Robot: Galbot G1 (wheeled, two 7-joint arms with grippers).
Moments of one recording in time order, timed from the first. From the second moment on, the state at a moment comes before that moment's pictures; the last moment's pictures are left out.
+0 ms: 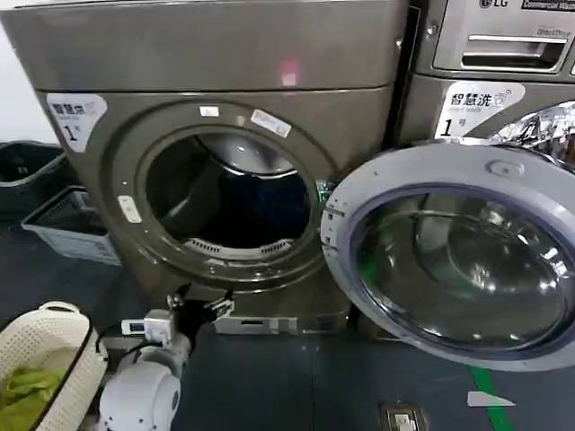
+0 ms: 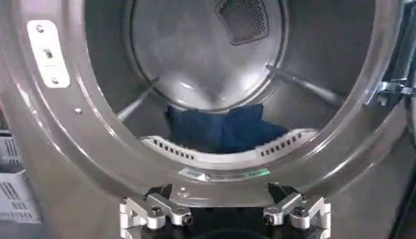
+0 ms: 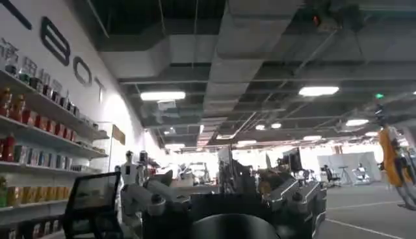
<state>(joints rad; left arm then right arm) 1.29 -1.45 -0.55 -2.18 -0.03 0.74 0.07 -1.65 1.20 2.43 1.71 0.56 -0.25 0.13</state>
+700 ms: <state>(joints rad) 1.29 -1.46 -0.55 -2.18 -0.03 0.74 0.07 -1.64 1.20 2.43 1.71 0.56 -0.24 0.13</state>
